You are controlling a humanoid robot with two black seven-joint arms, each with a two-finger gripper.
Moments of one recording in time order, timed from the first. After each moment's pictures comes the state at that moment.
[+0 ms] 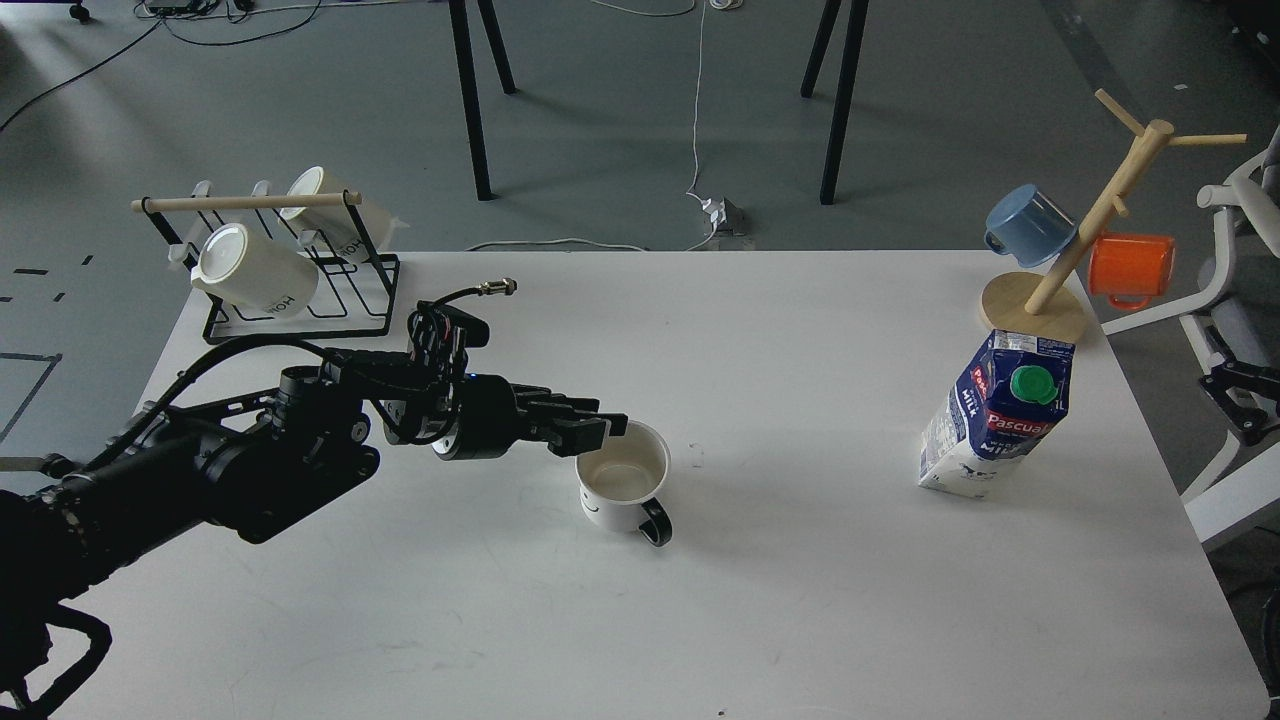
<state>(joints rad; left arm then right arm) -0.82 0.31 -0.29 -0.88 1.99 -0.28 -0.49 -0.04 -0.80 1.25 1.13 0.48 0.49 0.06</state>
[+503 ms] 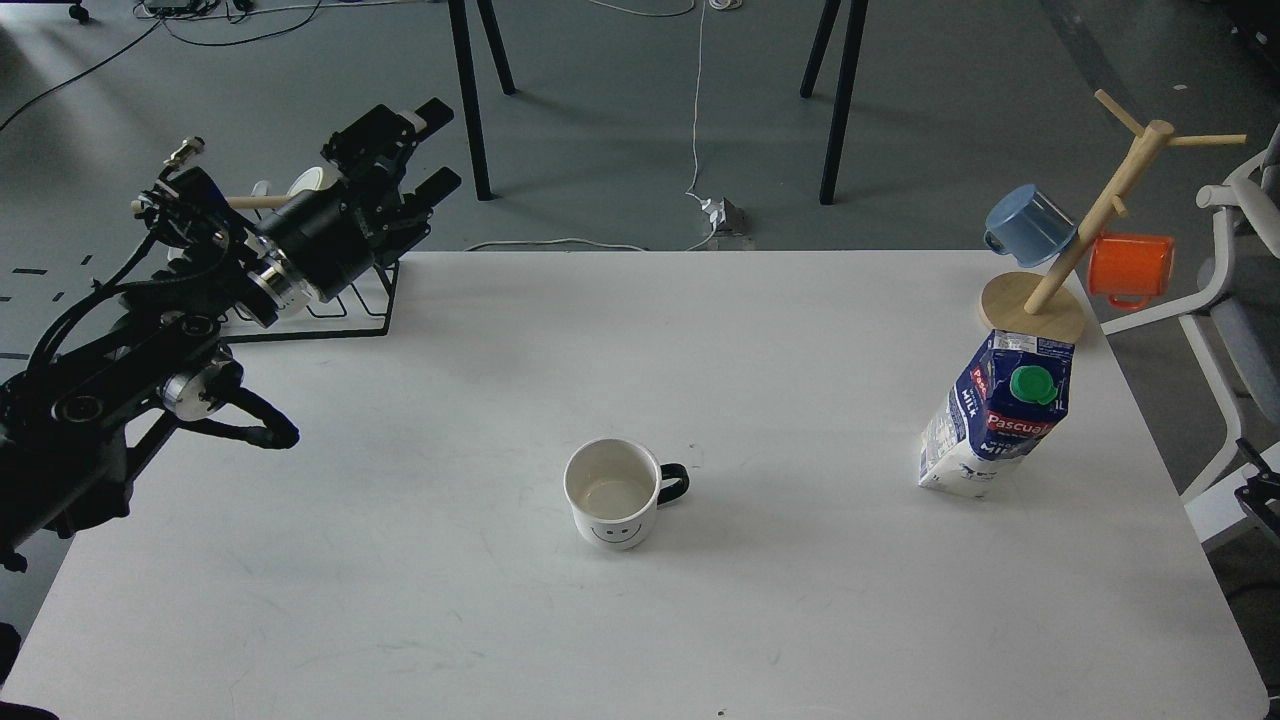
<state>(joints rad) -0.72 0.51 -0.67 -0.93 0.98 -0.32 -0.49 -0.30 -0.87 1.25 1.16 0.51 0.49 0.05</state>
